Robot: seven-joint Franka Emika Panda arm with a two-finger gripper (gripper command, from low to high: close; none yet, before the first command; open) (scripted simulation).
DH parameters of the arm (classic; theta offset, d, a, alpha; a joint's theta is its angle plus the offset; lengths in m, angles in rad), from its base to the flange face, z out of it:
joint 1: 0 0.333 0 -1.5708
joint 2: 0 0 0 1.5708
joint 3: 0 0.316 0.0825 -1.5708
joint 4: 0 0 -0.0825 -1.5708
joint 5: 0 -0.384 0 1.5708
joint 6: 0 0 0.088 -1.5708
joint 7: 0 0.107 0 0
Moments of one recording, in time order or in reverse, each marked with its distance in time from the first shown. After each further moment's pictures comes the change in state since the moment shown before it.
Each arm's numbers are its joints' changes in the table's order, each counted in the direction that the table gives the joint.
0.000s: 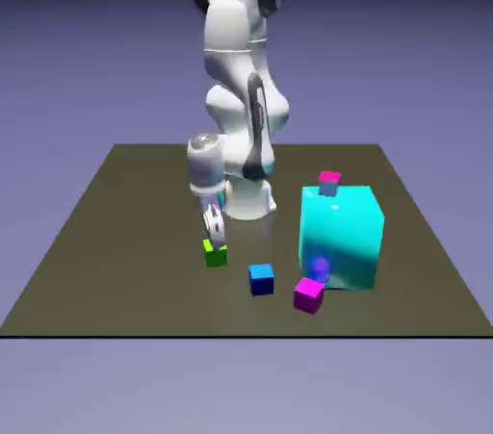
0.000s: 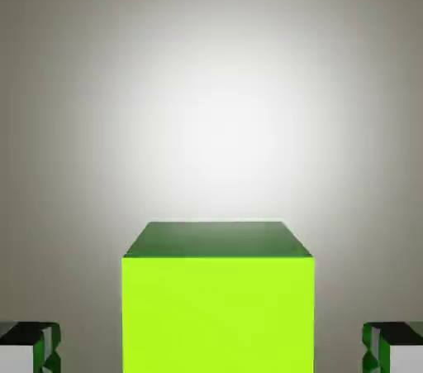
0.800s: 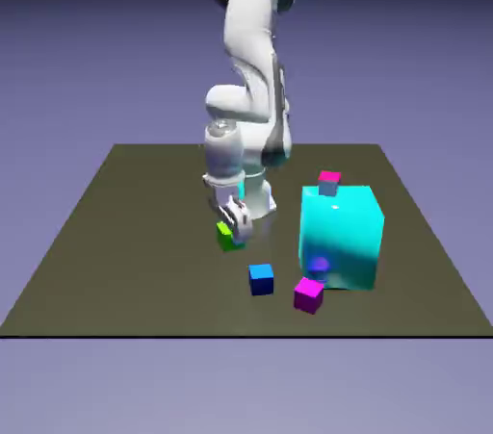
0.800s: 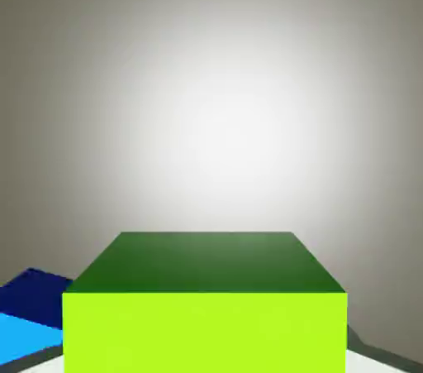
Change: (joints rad) arm 0.033 -0.253 0.271 -0.215 0.003 0.457 -0.023
